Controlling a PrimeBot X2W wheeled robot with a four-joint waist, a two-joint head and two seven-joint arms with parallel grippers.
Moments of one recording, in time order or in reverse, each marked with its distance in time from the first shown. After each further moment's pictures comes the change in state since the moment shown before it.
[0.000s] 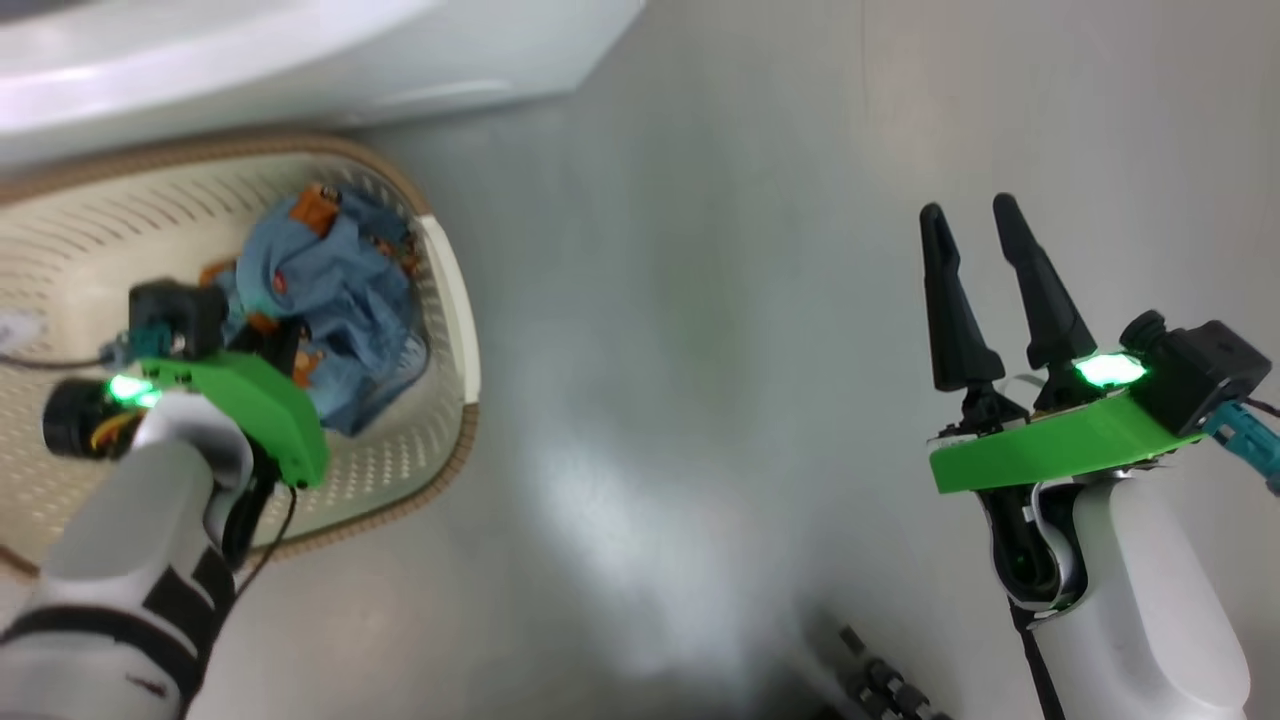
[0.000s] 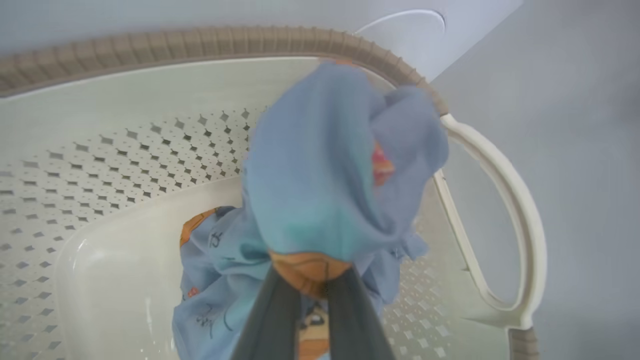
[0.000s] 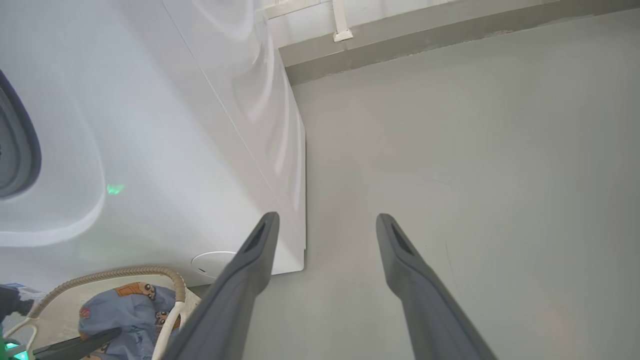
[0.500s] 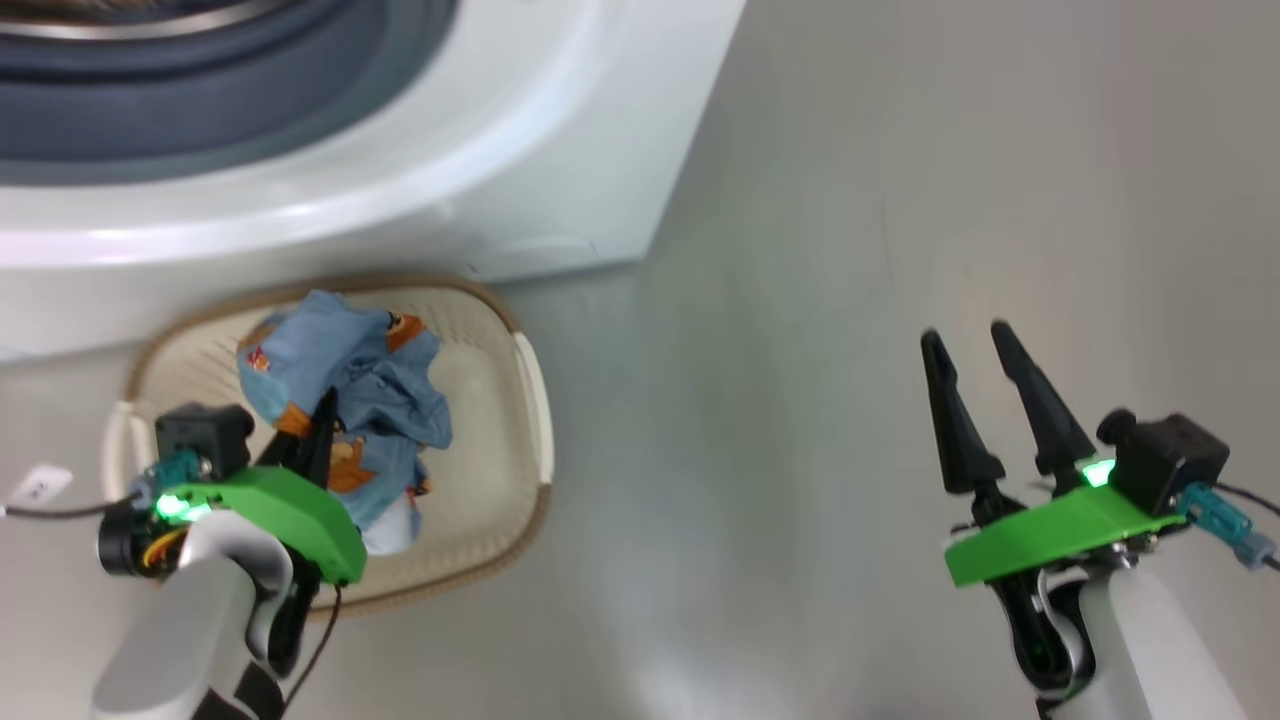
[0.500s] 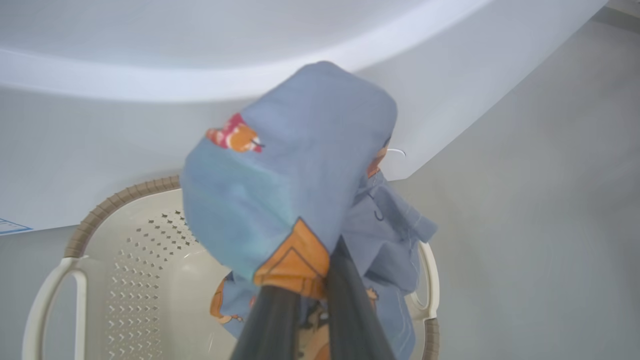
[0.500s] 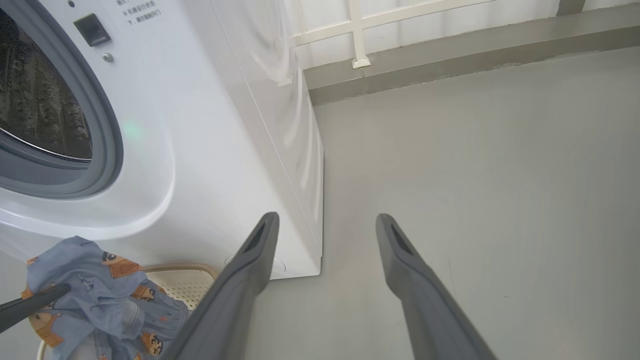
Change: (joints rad) left arm 0.288 -0.049 0.296 -0.207 0.138 0.000 0.000; right arm 0.122 -0.041 -0.002 0.080 -0.046 0.000 0.000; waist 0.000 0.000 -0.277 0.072
